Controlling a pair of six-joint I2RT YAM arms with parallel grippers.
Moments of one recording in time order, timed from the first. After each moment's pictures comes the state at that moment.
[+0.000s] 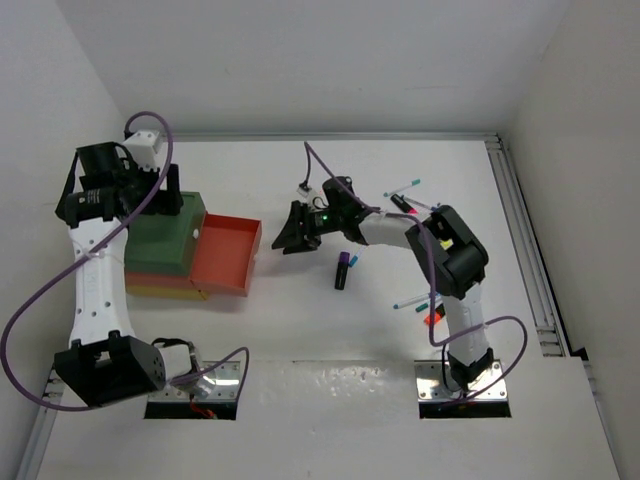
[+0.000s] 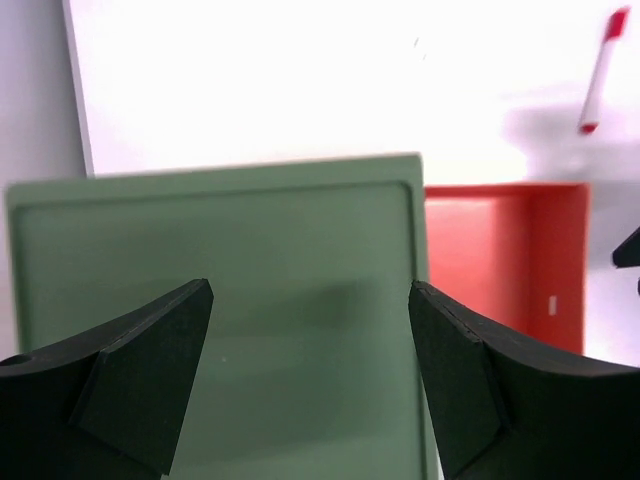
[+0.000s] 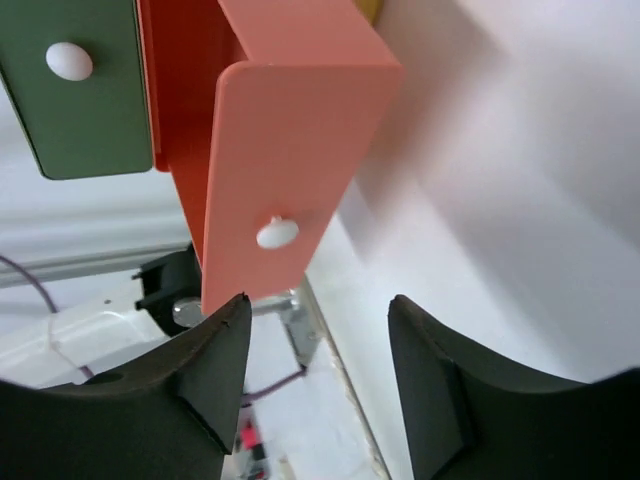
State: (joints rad) left arm 0.29 1.21 1.35 -0.83 0.27 0.26; right arm 0.63 2.11 1.24 0.32 -0.86 0.90
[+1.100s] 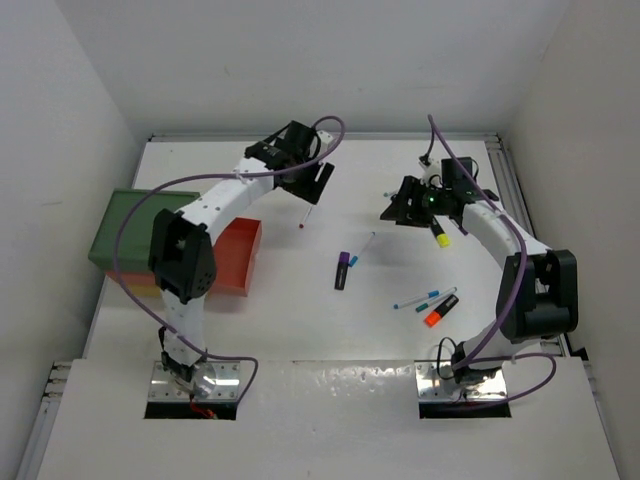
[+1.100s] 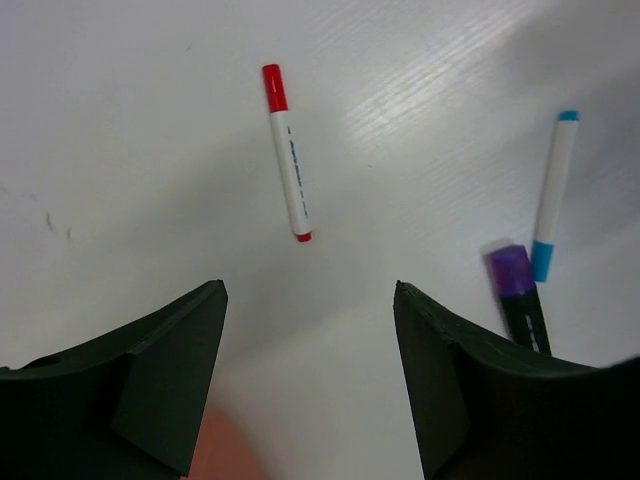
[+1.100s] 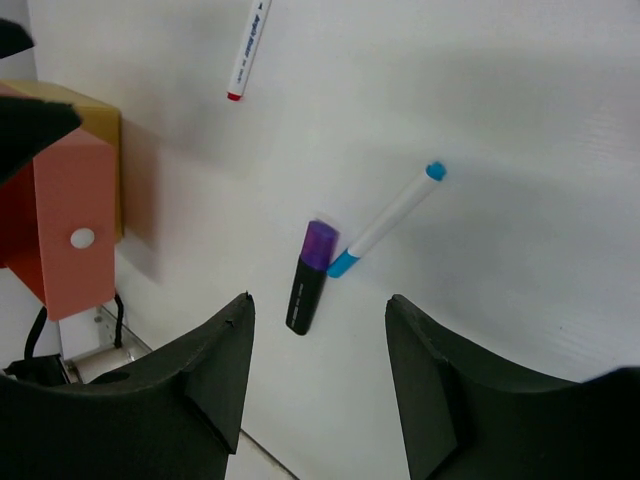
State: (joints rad) left arm -0.52 1.92 1.81 -0.75 0.00 0.03; right arm 0.08 1.57 1.06 -0.34 -0.59 0.36
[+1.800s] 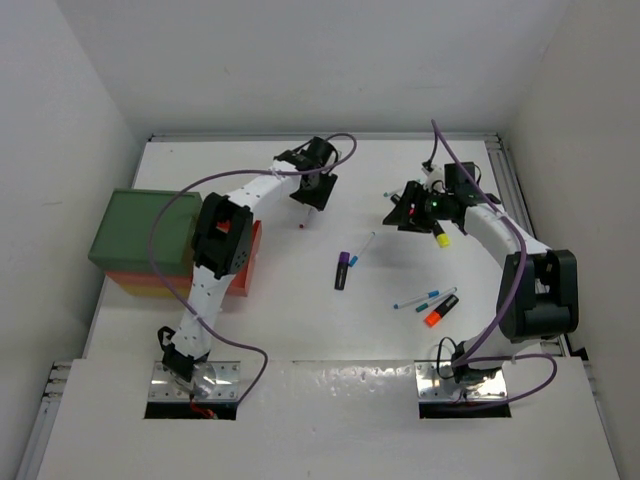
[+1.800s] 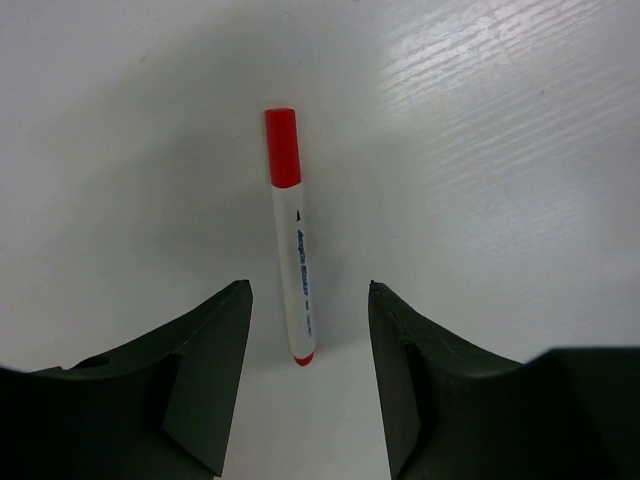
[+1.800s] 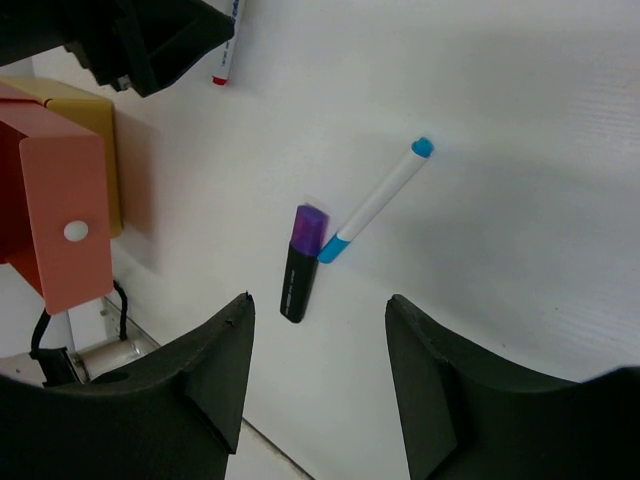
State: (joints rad) left arm -0.52 2.32 2.04 -0.75 -0.11 -0.08; right arm 0.05 1.57 1.01 -0.34 -0.61 0.36
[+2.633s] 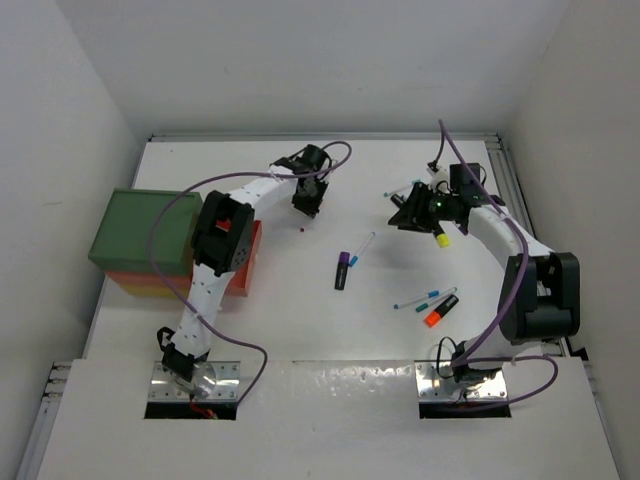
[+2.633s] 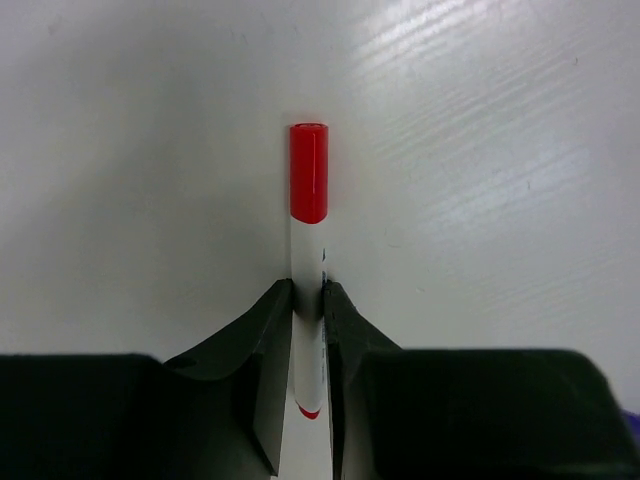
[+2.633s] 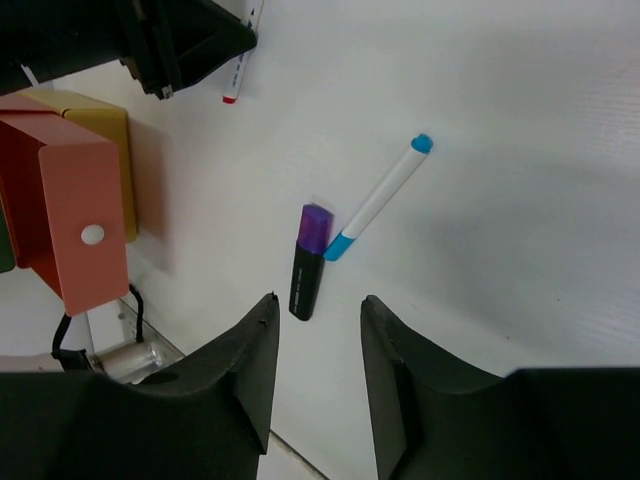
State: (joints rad) left arm -0.49 2.38 1.99 -0.69 0.00 -0.08; right arm 0.03 1.56 1.00 -0.34 -0.63 0.38
